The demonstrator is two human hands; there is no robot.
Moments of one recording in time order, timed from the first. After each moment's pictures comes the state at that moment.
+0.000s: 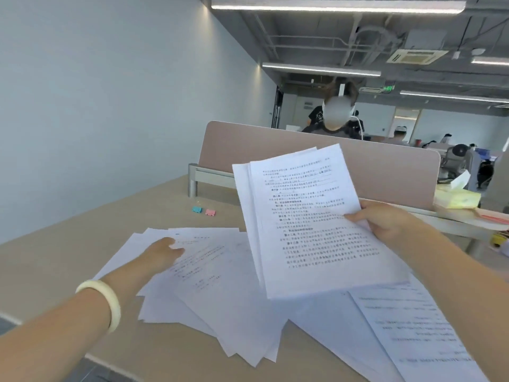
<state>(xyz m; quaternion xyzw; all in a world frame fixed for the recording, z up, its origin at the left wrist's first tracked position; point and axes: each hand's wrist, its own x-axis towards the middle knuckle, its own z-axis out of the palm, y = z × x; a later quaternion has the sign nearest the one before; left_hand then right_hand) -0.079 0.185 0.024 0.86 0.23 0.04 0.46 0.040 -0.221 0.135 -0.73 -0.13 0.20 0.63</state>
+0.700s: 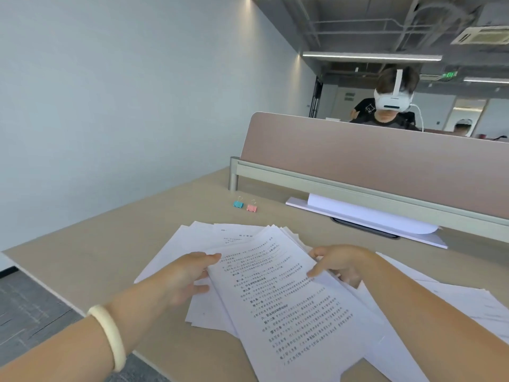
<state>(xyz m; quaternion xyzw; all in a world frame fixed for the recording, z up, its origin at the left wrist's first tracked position) -0.112 0.196 0.010 0.65 0.25 0.00 0.71 0.072 -0.063 0.034 -0.86 -0.11 0.38 0.33</state>
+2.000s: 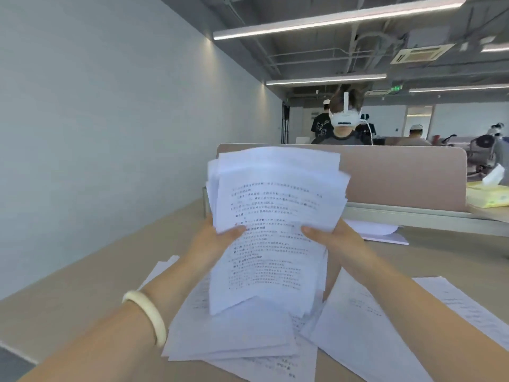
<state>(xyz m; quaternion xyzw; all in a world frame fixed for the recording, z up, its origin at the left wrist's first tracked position) -0.084 0.118 0.104 0.76 -0.01 0.21 0.61 -0.015 -0.112 0.103 -0.66 -0.29 0.04 0.69</state>
